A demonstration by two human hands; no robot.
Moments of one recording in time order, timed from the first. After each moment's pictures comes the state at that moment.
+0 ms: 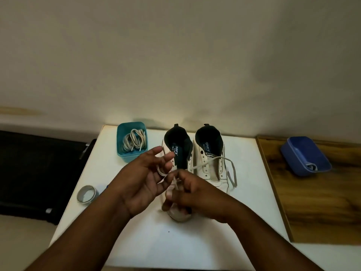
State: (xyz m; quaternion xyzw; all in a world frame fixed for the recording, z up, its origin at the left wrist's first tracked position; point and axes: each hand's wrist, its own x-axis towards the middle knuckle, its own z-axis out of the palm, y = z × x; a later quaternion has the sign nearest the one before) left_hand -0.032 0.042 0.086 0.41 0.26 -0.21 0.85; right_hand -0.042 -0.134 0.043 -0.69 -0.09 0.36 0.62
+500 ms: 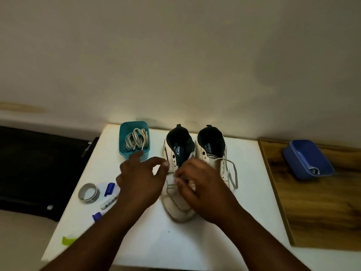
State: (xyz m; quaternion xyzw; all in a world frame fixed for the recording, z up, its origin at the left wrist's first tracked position) left_hand -0.032 0.045 0.039 0.93 0.15 -0.10 0.32; right_hand -0.039 -0.138 0.040 -0.90 -0.27 -0.06 0.34
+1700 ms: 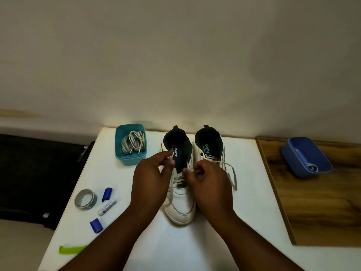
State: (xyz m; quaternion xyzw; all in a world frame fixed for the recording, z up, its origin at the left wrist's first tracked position) left_hand -0.017 0.022 0.013 0.85 0.06 0.08 0.51; right_hand -0.029 -0.138 0.001 -0.93 0.07 -0.09 0.34
